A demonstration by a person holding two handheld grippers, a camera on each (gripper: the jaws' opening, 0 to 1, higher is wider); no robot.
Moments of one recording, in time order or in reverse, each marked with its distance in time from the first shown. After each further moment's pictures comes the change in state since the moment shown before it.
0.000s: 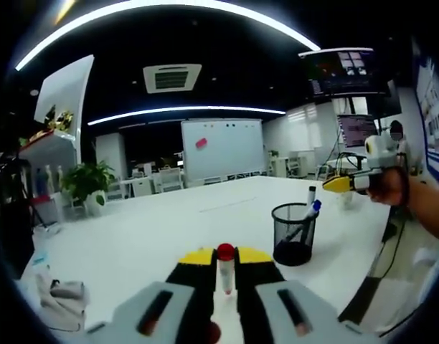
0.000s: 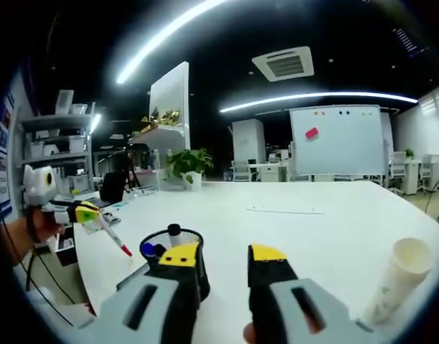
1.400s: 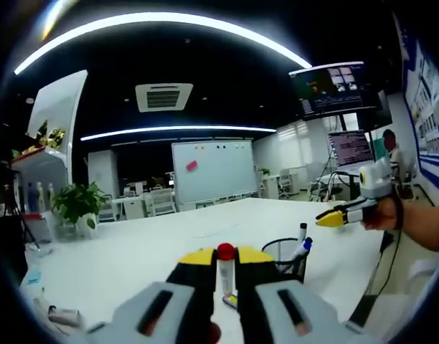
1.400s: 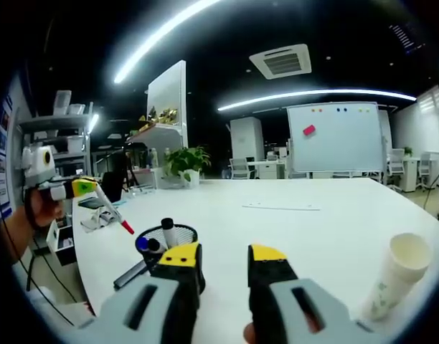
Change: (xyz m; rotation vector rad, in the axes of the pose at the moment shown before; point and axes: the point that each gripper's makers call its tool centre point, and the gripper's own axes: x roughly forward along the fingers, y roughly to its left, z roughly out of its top) left arm 0.015 -0.014 0.055 0.013 -0.123 -0.058; right arm -0.002 -0.009 -0.006 0.011 0.011 -0.007
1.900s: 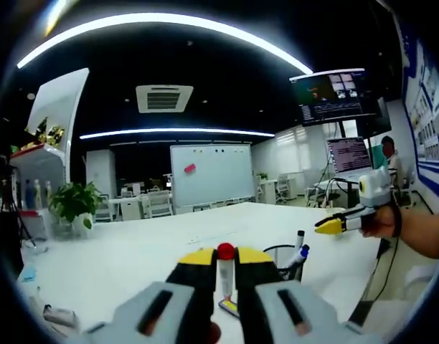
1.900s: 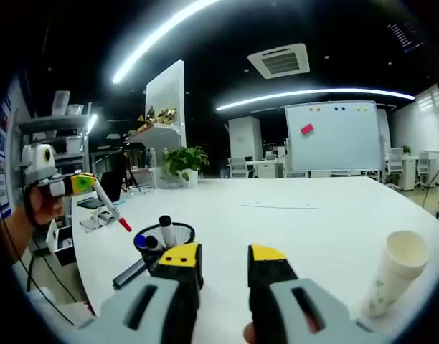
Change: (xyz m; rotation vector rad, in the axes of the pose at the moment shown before) left arm 0.002 -0.002 0.006 -0.024 -0.022 -0.015; right arm -0.004 -0.004 -0.002 0.004 0.004 -0.011
